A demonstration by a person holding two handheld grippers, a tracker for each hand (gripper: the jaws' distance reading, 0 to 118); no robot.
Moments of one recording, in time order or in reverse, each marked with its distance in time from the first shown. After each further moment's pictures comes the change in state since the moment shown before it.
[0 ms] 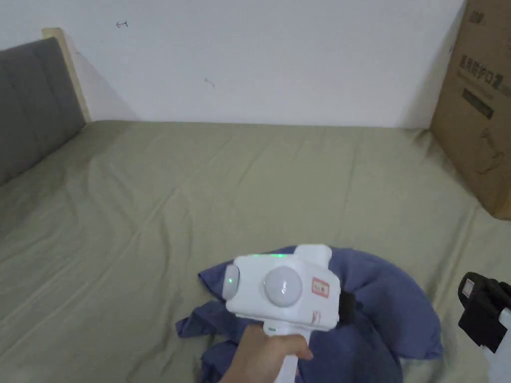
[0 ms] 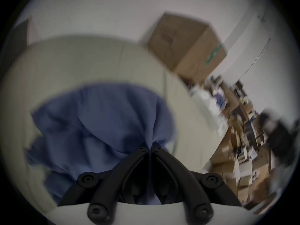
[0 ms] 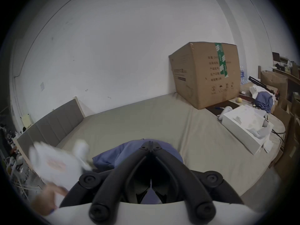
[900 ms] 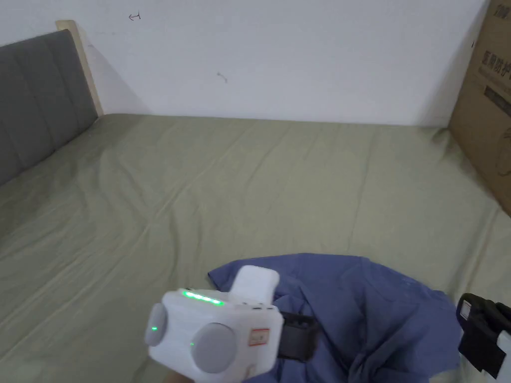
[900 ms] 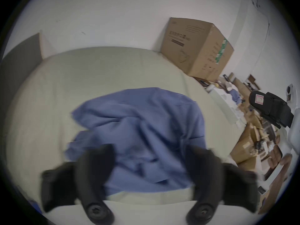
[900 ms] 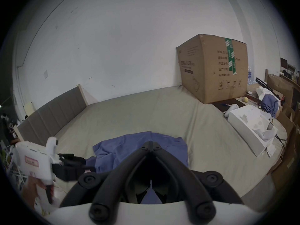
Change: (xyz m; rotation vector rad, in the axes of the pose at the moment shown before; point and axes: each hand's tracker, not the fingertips) left arm -0.049 -0.042 0.107 0.199 0.221 -0.104; right arm -0.019 -0.011 -0.018 -0.088 0.053 0.082
